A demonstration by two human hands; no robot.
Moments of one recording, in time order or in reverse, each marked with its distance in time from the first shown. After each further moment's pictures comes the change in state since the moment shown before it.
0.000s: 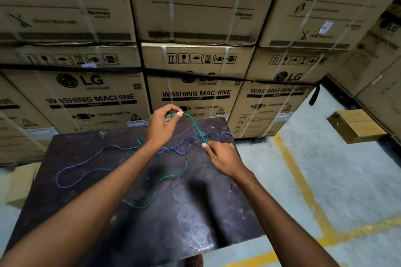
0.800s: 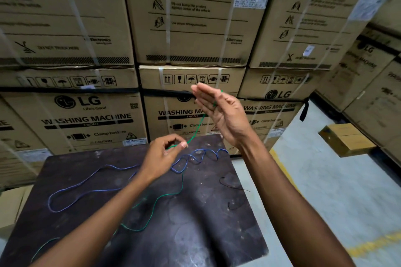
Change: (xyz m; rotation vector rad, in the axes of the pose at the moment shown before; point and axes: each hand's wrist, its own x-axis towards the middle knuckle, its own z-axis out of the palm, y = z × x) left_hand -0.038 0.036 -0.016 -0.049 -0.195 0.096; right_hand 0.046 -0.075 -0.142 1.373 -0.005 -0.422
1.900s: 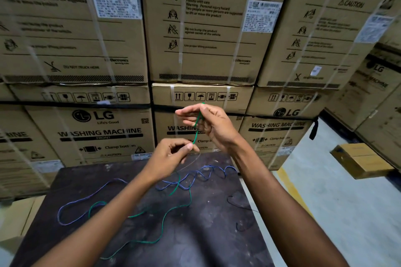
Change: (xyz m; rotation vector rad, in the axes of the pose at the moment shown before) left_hand 0.017 0.049 -0.032 -0.089 -0.107 0.059; right_hand 0.040 0.011 0.033 -0.052 -0.136 0.067
